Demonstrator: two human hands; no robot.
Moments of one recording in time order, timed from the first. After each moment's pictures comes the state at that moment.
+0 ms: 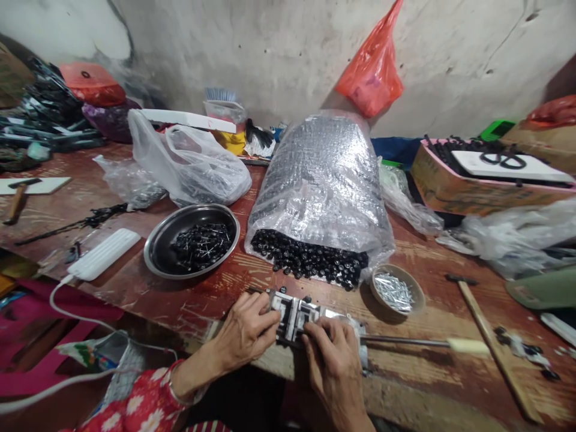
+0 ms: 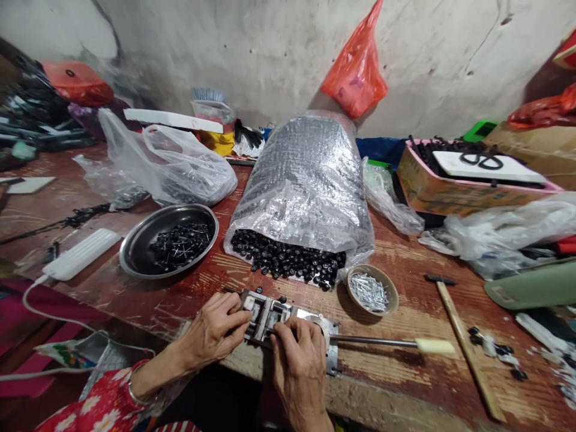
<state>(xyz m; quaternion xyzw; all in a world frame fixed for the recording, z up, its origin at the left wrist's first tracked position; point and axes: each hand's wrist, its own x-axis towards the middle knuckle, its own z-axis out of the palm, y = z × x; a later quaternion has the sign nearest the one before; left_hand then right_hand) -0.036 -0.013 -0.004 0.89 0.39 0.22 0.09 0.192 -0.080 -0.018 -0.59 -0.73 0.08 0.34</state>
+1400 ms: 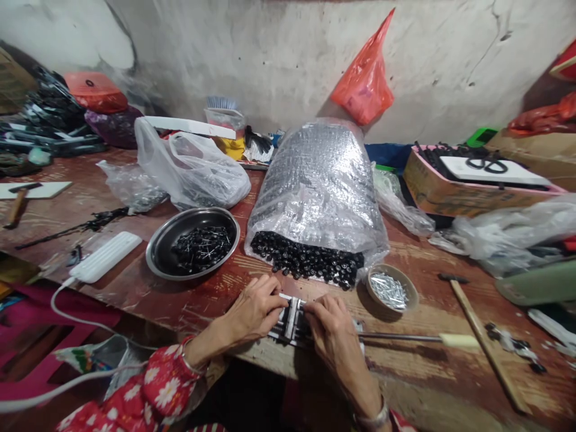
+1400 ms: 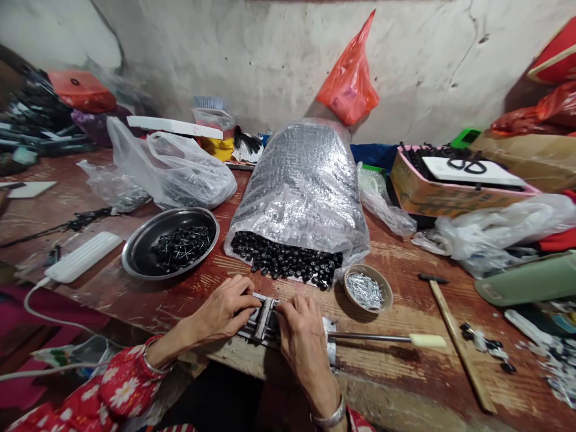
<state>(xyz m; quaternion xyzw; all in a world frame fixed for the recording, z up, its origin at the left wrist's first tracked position) -0.024 0.019 0.022 0.90 0.37 0.19 0.15 0.203 -0.038 0.003 -0.57 -0.76 0.13 0.28</state>
